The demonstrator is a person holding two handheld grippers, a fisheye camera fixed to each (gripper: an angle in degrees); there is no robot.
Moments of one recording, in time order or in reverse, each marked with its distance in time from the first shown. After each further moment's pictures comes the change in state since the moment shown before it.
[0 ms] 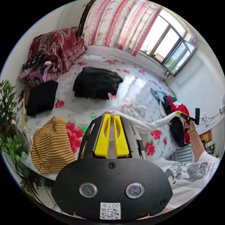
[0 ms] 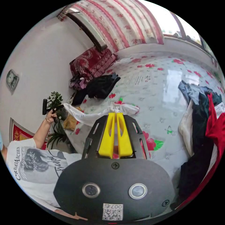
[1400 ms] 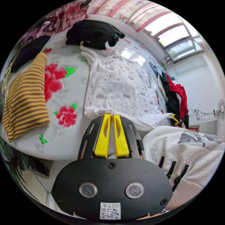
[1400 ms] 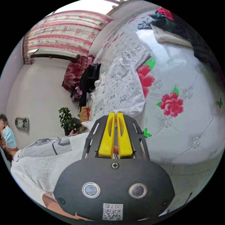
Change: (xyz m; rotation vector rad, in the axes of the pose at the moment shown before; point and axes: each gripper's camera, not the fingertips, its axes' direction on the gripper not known) left arm -0.074 0.247 0.132 -0.344 0.147 -0.077; right arm 0.140 0.254 -0.007 -0.138 -0.250 0.513
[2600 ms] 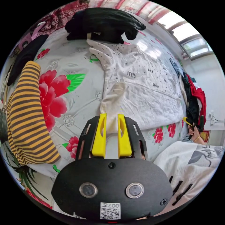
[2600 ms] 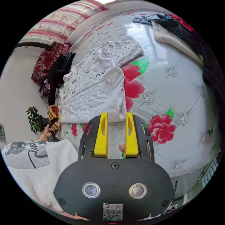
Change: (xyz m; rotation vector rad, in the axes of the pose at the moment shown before) left arm -0.066 -0.082 0.198 -0.167 -0.208 -0.036; right arm 0.039 -0.080 0.152 -0.187 0.383 0.068
